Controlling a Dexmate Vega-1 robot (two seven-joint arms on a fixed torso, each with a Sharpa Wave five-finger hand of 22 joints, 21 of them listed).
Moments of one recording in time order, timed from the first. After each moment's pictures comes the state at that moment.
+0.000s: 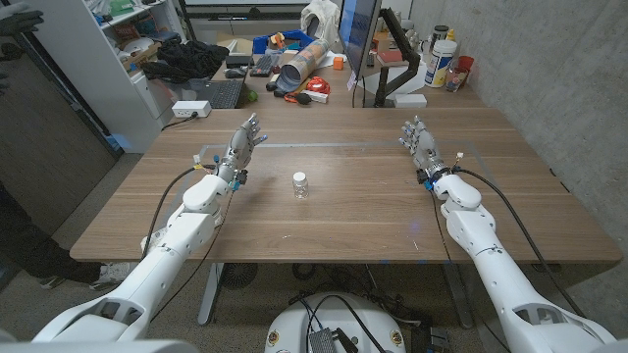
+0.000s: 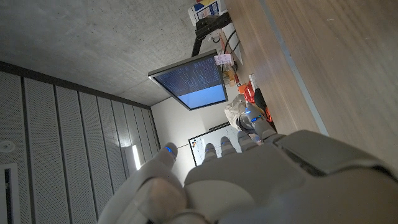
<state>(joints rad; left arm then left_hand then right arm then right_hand) 0.86 0.44 0.21 -1.30 -0.45 -0.27 -0.15 0.05 0.08 0.44 0.16 0.23 -0.17 -0.16 0.19 0.18 -0.14 -0.09 0.19 0.18 -0.17 -0.03 0.20 0.18 -0.17 -0.03 0.82 0.17 -0.89 -0.20 -0.02 -1.32 0.28 0.15 0.23 0.01 0.07 0.23 0.17 0.23 0.00 0.00 0.18 0.18 0.03 0.00 0.20 0.18 -0.08 -0.01 0.18 0.17 -0.09 -0.04 0.52 0.18</state>
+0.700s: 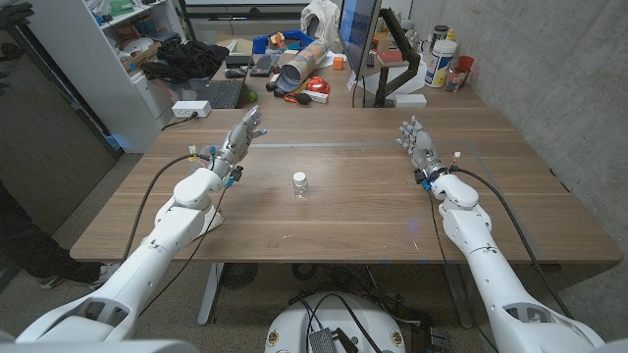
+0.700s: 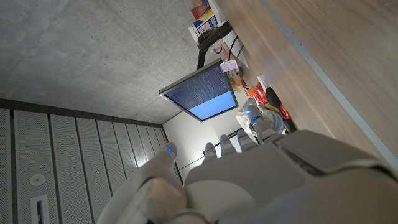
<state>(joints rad) 0.88 0.50 0.19 -1.37 -0.35 -0.29 -0.19 0.05 0.09 0.45 0.16 0.24 -0.17 -0.16 0.19 0.18 -0.15 -0.08 0.19 0.18 -0.17 -0.03 0.20 0.18 -0.17 -0.03 0.82 0.17 -0.88 -0.14 0.03 -1.32 0.20 0.14 0.27 0.01 0.07 0.23 0.17 0.23 0.00 0.00 0.18 0.18 0.03 0.00 0.20 0.18 -0.08 -0.01 0.18 0.17 -0.09 -0.04 0.52 0.18</state>
